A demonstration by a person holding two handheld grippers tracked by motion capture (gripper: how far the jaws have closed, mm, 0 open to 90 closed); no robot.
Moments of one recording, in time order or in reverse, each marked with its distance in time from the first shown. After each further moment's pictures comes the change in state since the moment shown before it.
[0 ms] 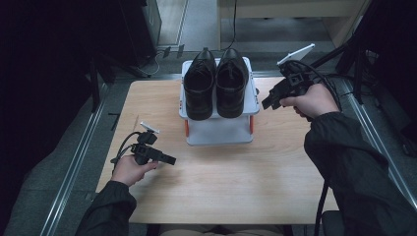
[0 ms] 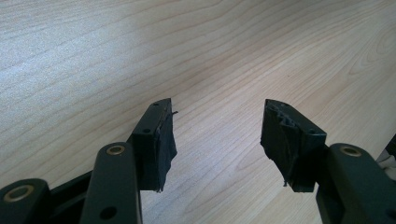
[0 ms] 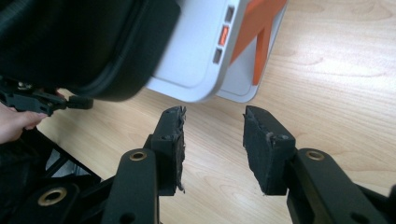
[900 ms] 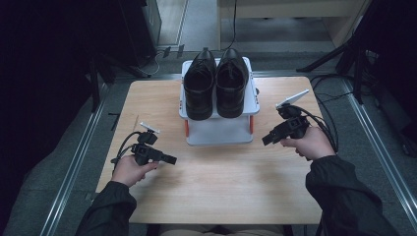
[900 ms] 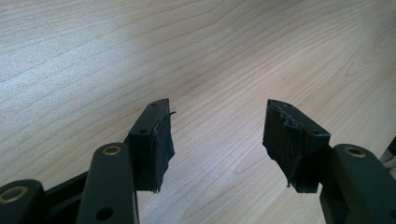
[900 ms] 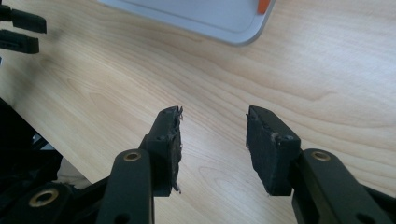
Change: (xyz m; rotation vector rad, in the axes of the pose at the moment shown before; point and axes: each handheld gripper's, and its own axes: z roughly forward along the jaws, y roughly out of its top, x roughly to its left) left arm -0.004 -0.001 0.000 -0.027 0.004 0.030; right arm -0.036 -0.074 0.077 0.030 0.033 -0.070
